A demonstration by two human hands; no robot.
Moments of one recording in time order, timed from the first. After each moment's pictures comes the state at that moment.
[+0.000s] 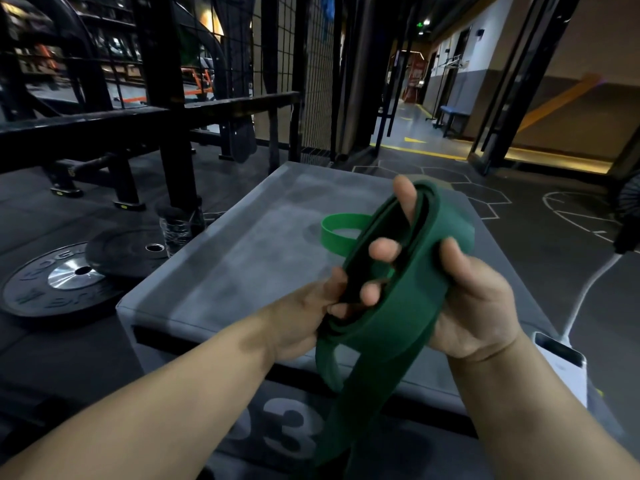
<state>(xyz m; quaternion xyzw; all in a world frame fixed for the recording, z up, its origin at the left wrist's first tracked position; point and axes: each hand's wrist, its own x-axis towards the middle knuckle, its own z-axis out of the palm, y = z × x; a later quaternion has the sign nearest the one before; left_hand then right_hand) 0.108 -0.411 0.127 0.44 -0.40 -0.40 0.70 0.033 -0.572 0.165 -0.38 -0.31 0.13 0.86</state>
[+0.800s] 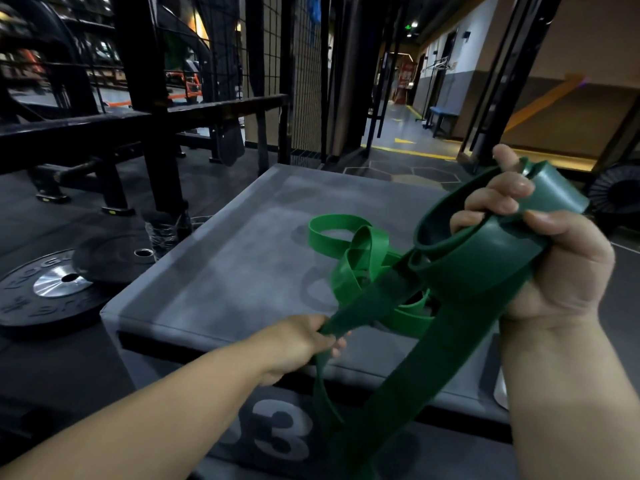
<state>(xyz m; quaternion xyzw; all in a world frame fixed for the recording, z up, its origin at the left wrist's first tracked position) 0.107 -0.421 0.087 0.77 -0.23 -0.35 0.49 0.002 -0.632 0.216 -0.37 -0.20 -0.15 0.89</state>
